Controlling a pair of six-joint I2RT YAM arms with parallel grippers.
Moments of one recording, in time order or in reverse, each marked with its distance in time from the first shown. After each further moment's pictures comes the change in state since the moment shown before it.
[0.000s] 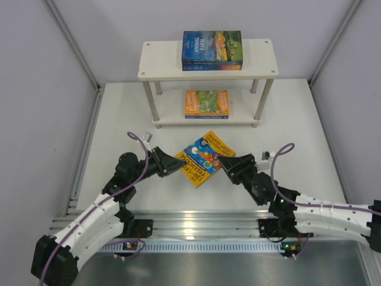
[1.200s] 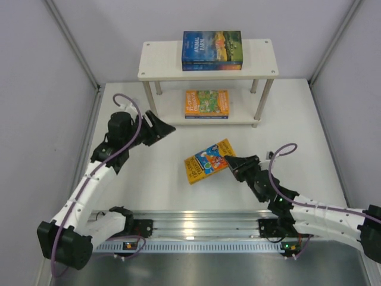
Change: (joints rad) left arm 0.201 0.285 0.523 -0.507 -0.061 0.349; right arm -0.191 -0.044 -0.126 0.100 -0.136 0.014
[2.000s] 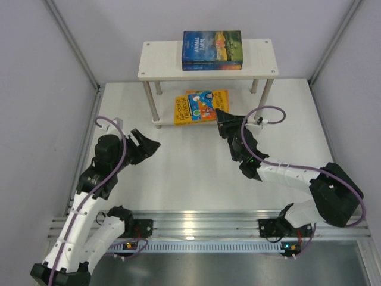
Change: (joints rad) left arm 0.028 -0.303 -0.042 -0.307 -0.281 0.090; right arm -0.187 0.632 0.517 0.282 0.115 -0.029
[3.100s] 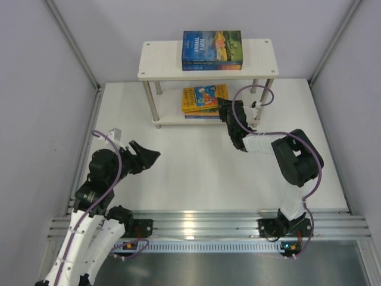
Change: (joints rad) left arm 0.000 -0.199 -0.107 0.000 0.082 0.031; right arm -0.264 0.486 0.323 -0.030 -0.188 0.050
